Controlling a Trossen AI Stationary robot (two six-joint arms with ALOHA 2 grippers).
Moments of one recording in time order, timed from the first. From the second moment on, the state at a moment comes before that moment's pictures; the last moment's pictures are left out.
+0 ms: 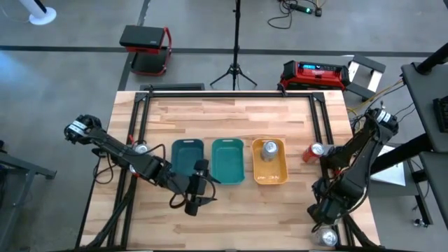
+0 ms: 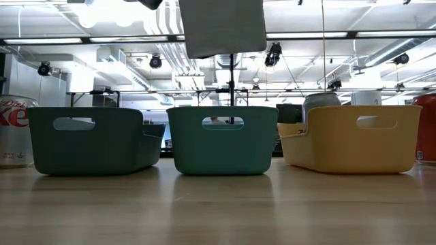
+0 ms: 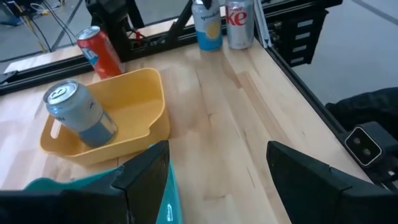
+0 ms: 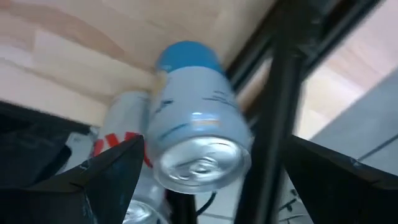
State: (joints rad) left arm -0.49 1.44 1.00 -0.06 -0.31 -0.01; right arm 0.95 1.36 1.03 -1.16 -0.40 2.03
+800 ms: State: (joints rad) left arm -0.49 1.44 1.00 -0.06 -0.30 -0.04; right arm 0.95 1.36 0.92 -0.96 -0.48 2.02
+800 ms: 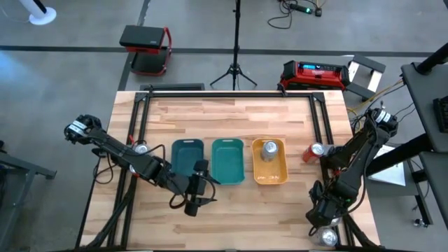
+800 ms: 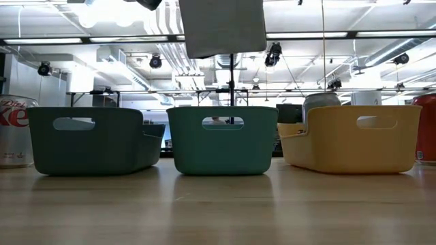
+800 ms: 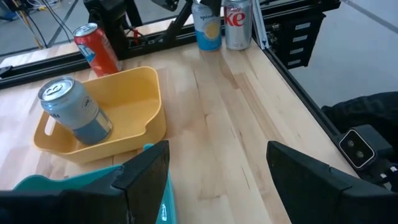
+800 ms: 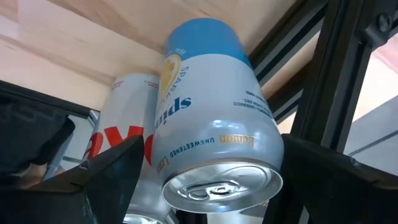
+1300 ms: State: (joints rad) left arm -0.49 1.44 1.00 -0.06 -0.30 -0.04; right arm 0.95 1.36 0.91 -0.95 -0.50 2.02
